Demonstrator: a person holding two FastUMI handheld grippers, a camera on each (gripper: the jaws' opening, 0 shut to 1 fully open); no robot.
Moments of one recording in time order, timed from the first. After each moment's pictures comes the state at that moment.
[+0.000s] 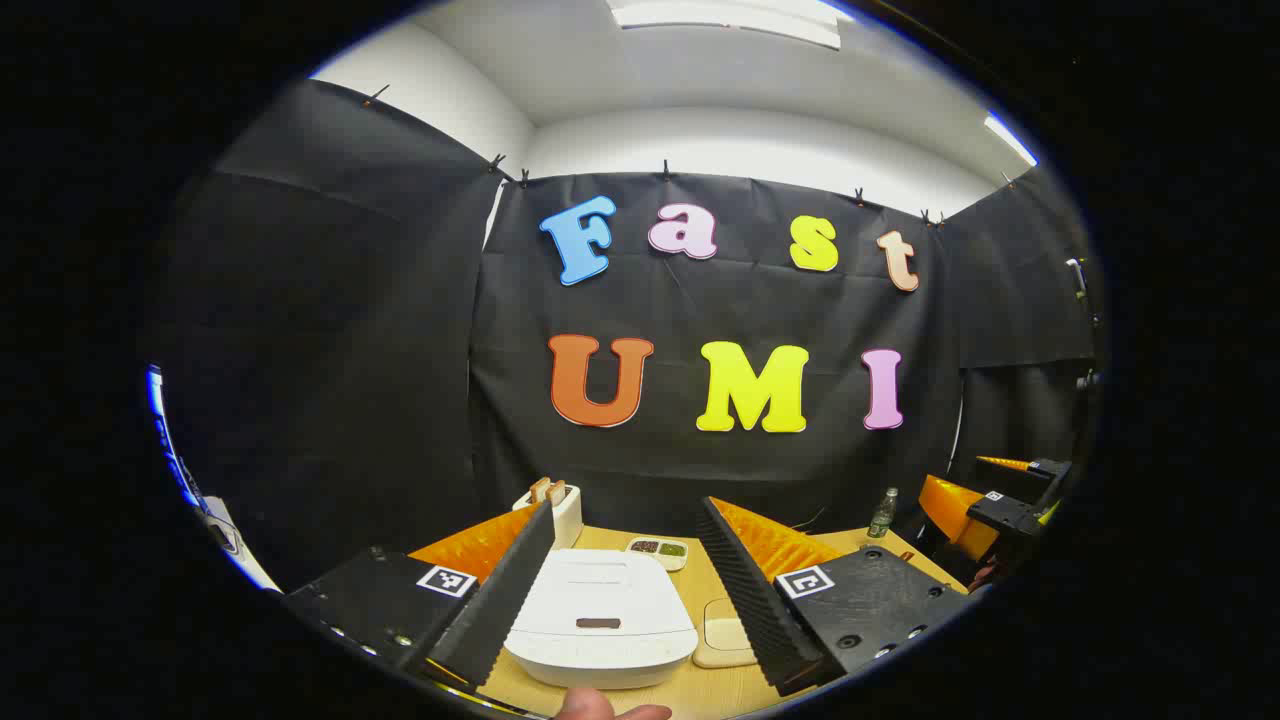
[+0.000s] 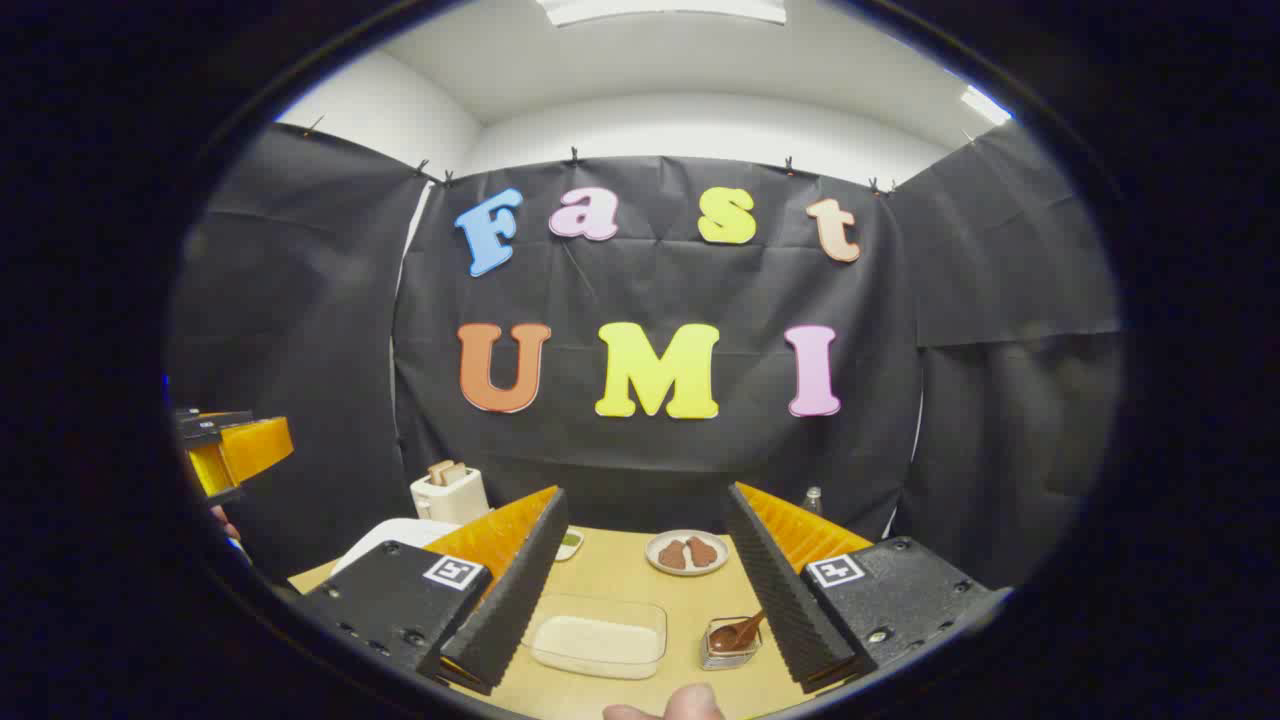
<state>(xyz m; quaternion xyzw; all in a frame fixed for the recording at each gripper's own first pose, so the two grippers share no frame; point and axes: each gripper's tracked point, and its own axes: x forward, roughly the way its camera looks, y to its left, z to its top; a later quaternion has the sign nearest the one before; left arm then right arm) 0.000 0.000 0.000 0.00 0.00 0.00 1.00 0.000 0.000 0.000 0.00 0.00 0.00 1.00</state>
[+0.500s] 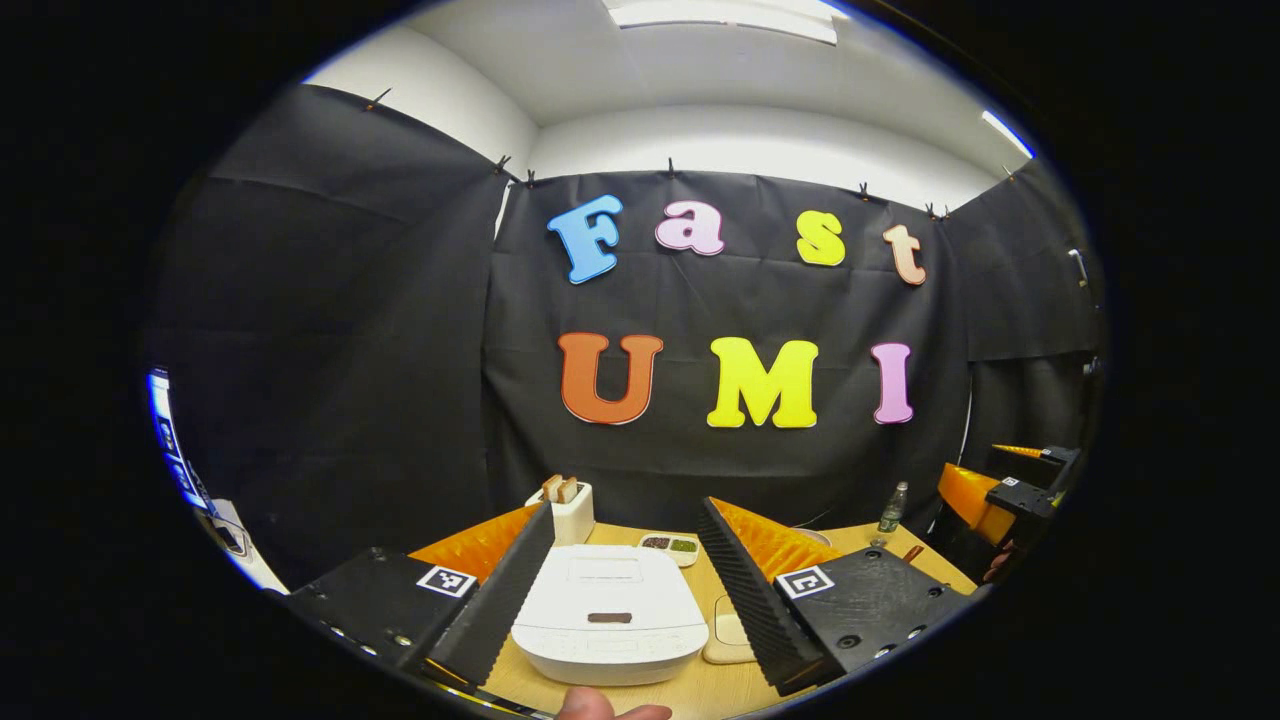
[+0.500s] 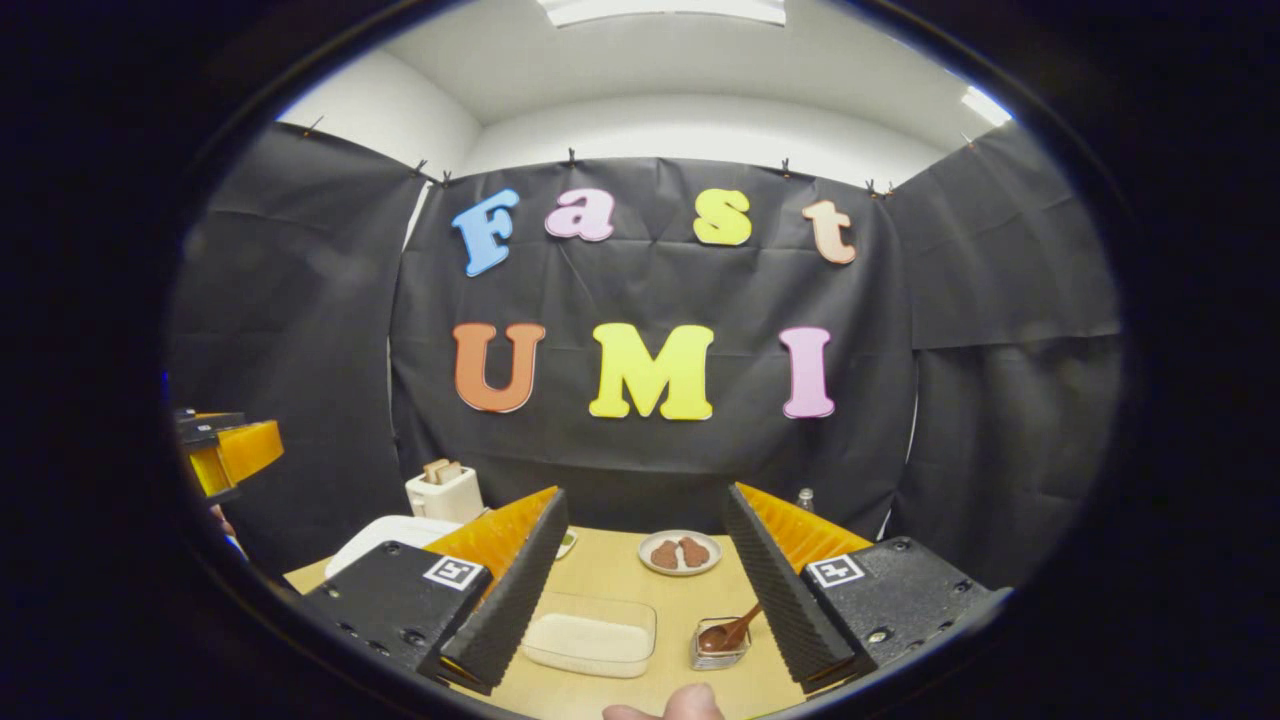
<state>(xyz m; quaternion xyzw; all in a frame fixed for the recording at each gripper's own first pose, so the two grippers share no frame) -0.006 0.008 -0.007 0.01 0.01 0.02 1.00 -0.002 -0.011 -0.002 0.00 0.00 0.00 1.00</state>
